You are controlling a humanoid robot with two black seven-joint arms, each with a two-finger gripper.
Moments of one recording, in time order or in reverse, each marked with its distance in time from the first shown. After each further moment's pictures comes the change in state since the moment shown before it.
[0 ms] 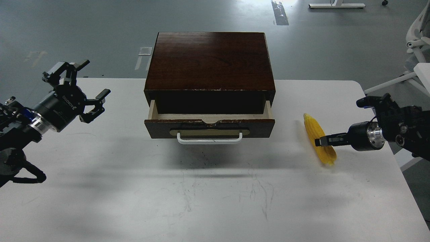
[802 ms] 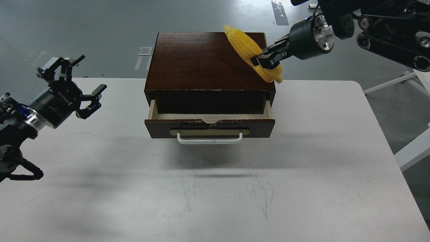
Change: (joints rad) left arm -0.002 0.011 -0.022 -0.001 0.001 0.000 0.000; right arm 0.688 0.232 -0.173 0.230 -0.089 0.001 0.000
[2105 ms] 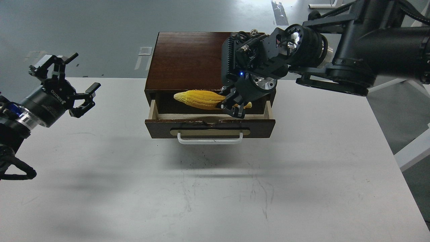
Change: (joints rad) left arm 0.001 0.033 -0.003 -0.008 0.000 0.000 0.000; right arm 0.016 0.266 -0.164 0.069 -0.367 -0.246 0.000
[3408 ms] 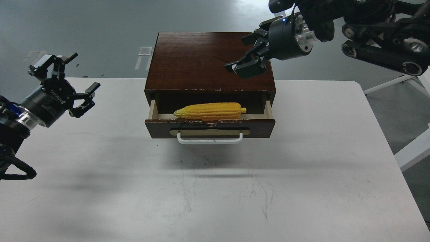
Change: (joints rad) left arm 0.000 -0.001 0.000 0.000 0.000 0.000 0.000; right arm -0.009 -0.342 0.123 0.044 0.490 -0.001 0.000
